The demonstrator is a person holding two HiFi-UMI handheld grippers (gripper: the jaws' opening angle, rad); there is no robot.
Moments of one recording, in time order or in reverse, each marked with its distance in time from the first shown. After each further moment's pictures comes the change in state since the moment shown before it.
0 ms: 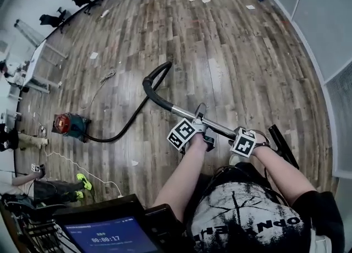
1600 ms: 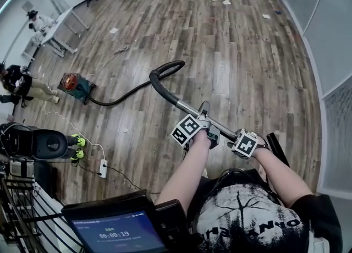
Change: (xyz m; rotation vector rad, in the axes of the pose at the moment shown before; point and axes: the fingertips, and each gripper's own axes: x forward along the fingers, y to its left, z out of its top) left arm -0.148 -0.061 -0.173 -0.029 -0.197 0.046; right arm -0.074 0.160 -0.158 -0.094 -0.035 0.116
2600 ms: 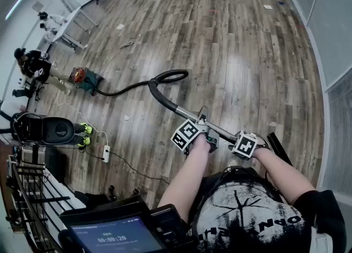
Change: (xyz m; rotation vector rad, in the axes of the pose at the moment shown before) left arm -0.017 -0.037 -0.189 0.013 -0.058 0.124; right arm -0.064 0.038 -0.177 -0.055 -0.058 0.201
